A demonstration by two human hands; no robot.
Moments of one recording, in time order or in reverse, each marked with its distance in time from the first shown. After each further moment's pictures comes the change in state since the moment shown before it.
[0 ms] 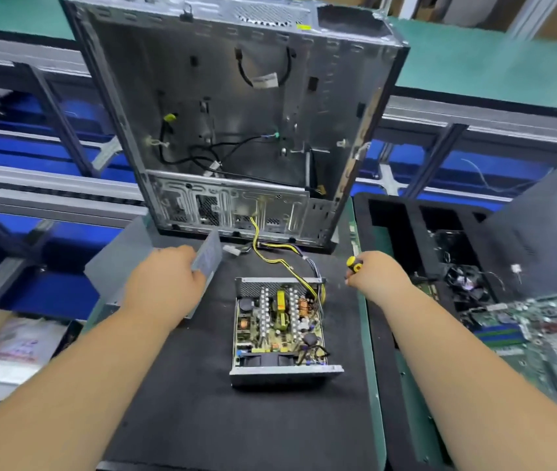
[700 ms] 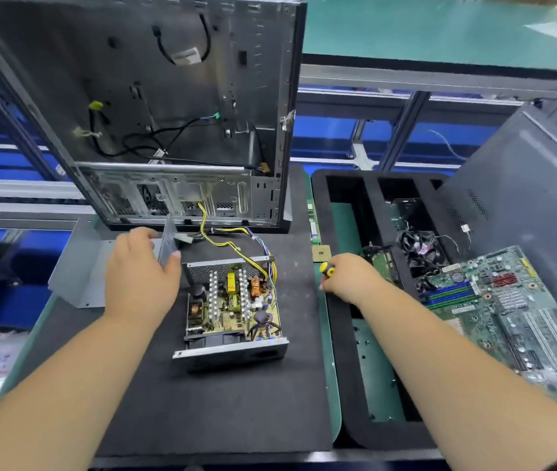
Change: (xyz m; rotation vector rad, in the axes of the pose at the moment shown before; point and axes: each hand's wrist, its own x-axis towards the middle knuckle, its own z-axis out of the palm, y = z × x) left_hand -0.013 0.041 0.038 -0.246 0.245 -0.063; right_hand -0.028 0.052 -0.001 -0.046 -0.187 -0.029
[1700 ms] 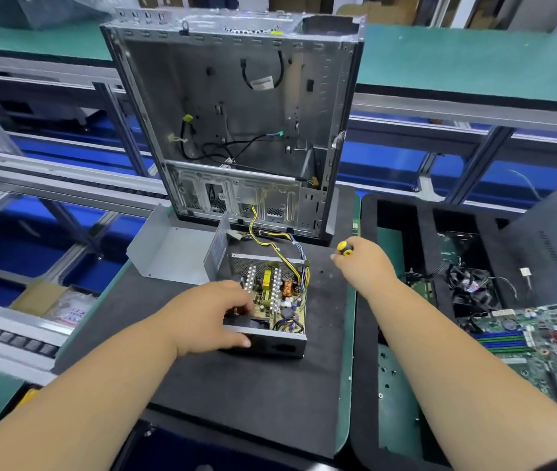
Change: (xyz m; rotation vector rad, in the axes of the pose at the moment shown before) left_hand -0.070 0.026 -0.044 0.034 -0.664 0.418; right_hand 0.027 -0.023 -0.002 0.312 0.295 -0.229
